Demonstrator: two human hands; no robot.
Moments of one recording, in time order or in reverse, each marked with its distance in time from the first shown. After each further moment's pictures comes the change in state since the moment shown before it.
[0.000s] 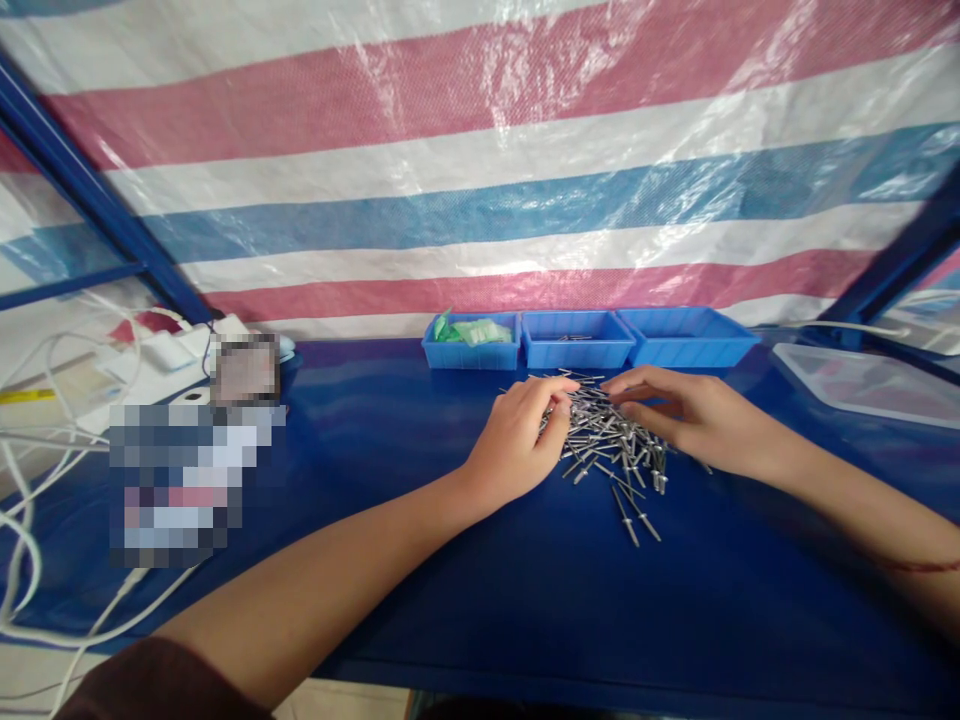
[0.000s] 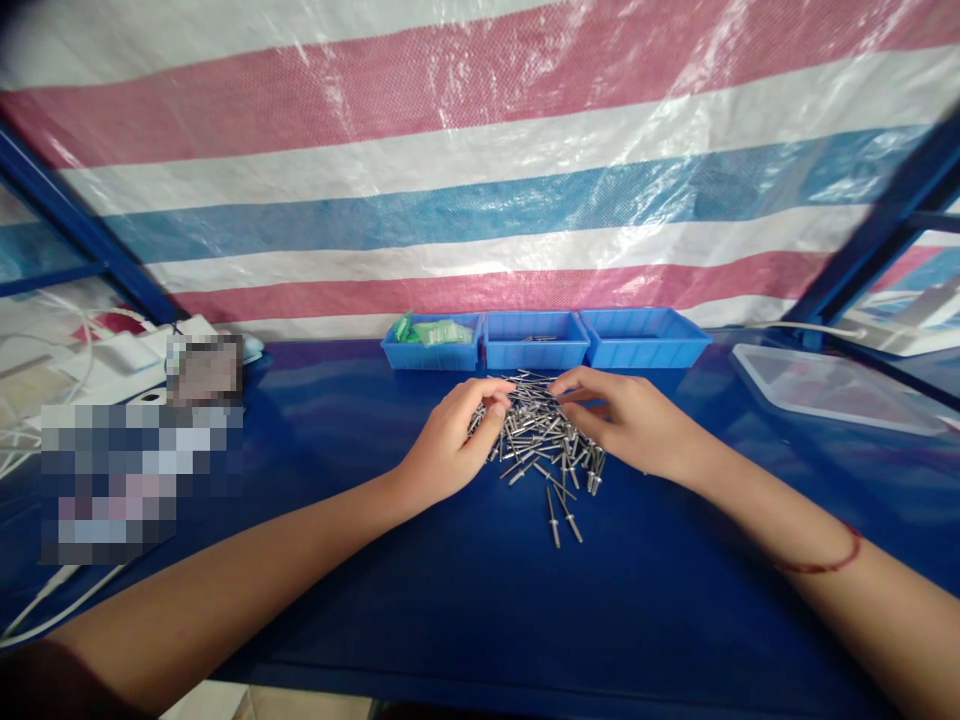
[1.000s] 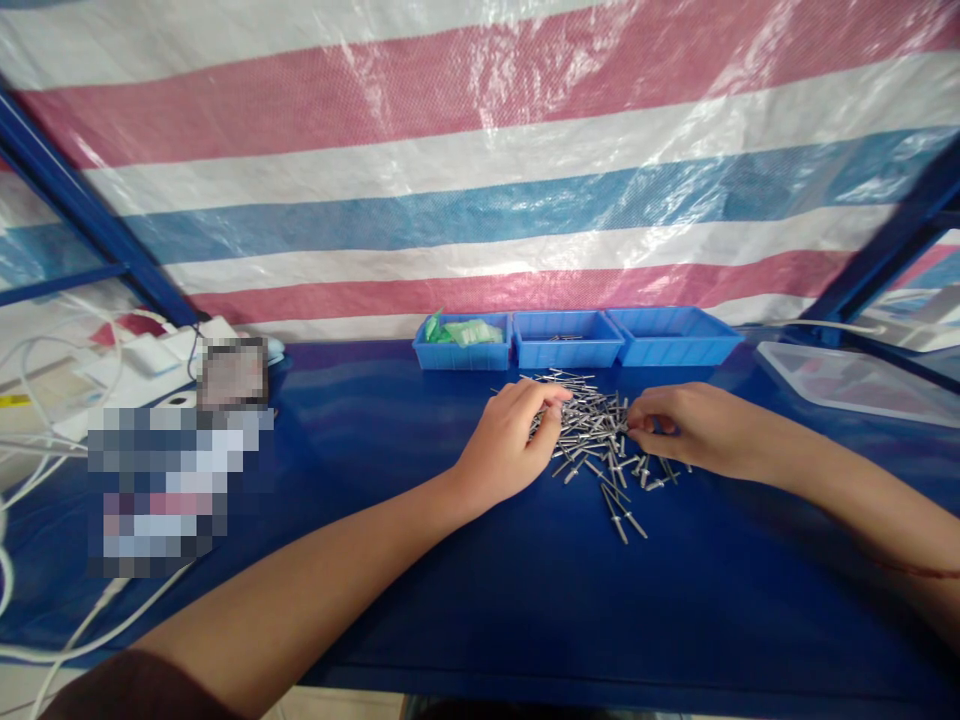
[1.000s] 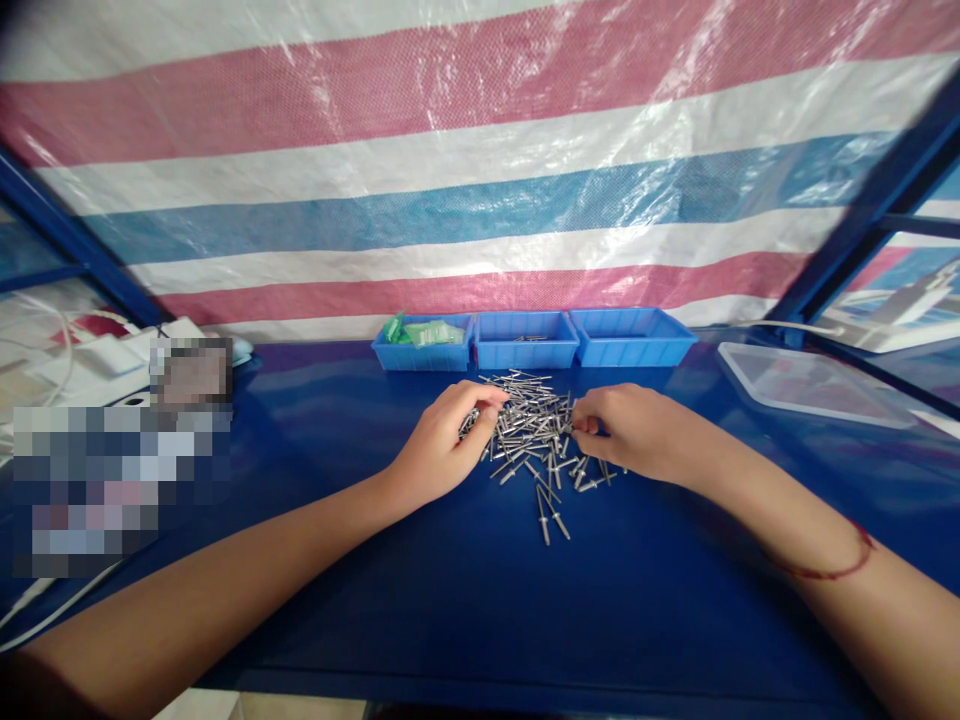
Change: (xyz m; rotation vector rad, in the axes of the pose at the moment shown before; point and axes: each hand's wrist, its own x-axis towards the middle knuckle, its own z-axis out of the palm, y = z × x) left_hand 0.001 0.002 -0.001 -0.001 -0.033 0.027; right_hand -0.006 0.007 -0.017 -0.440 -0.342 0.029
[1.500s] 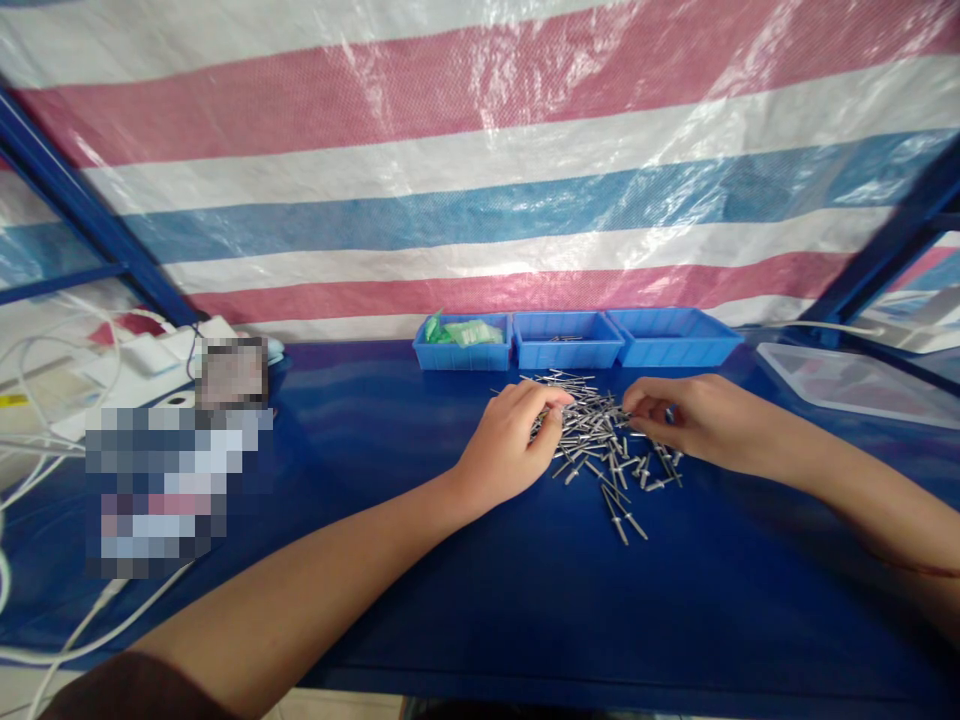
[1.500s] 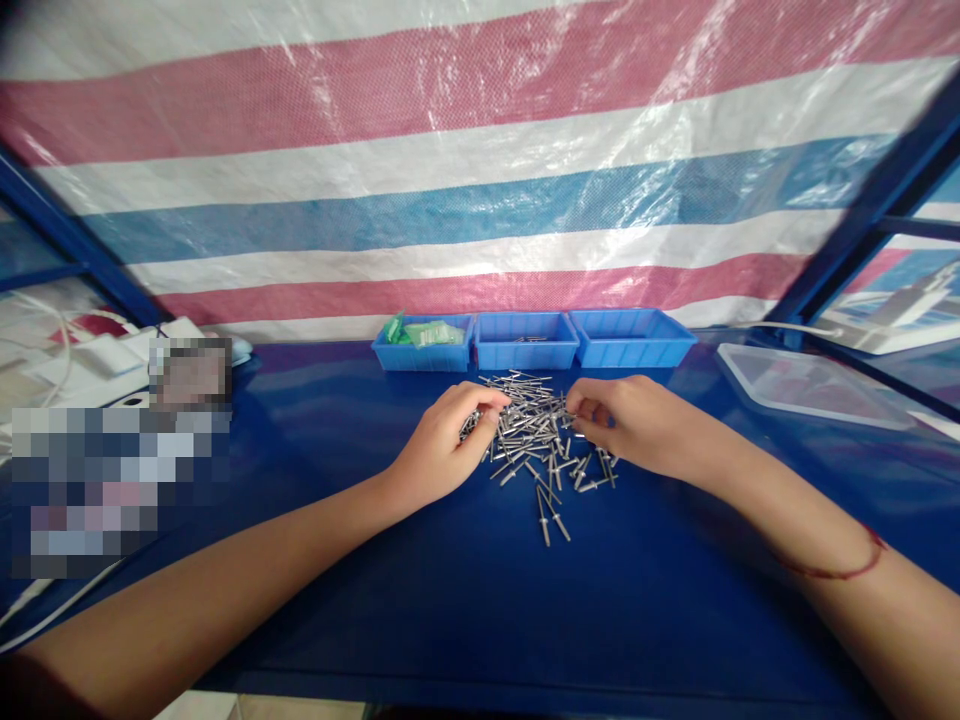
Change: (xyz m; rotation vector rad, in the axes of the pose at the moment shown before) left_hand 0.000 -0.001 0.000 0.018 -0.016 -0.012; right_hand -0.002 -0.002 -0.005 0.155 0.147 0.019
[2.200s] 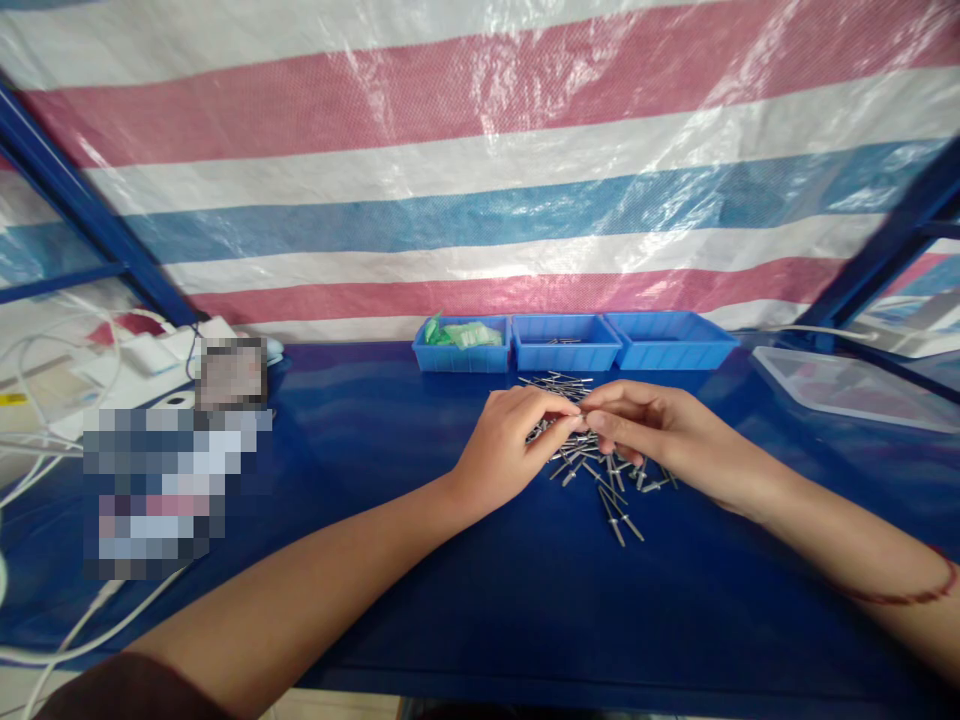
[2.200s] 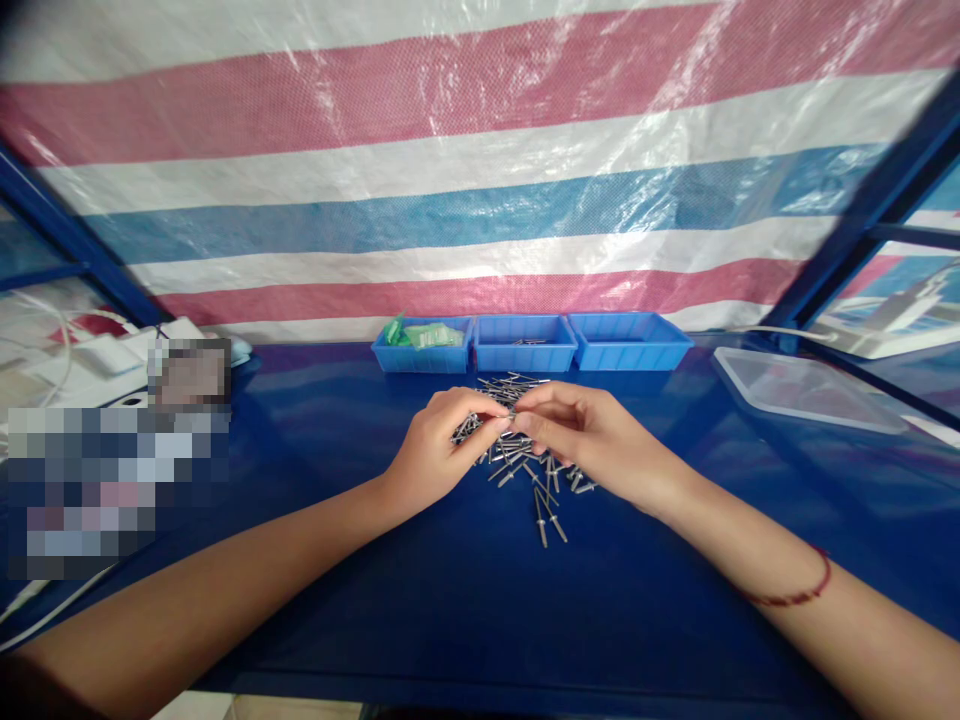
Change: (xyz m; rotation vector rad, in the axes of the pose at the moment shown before) left_hand -0.001 0.005 -0.003 0.020 0.097 0.108; right_hand 0.002 -0.051 0.021 0.850 0.137 0.146
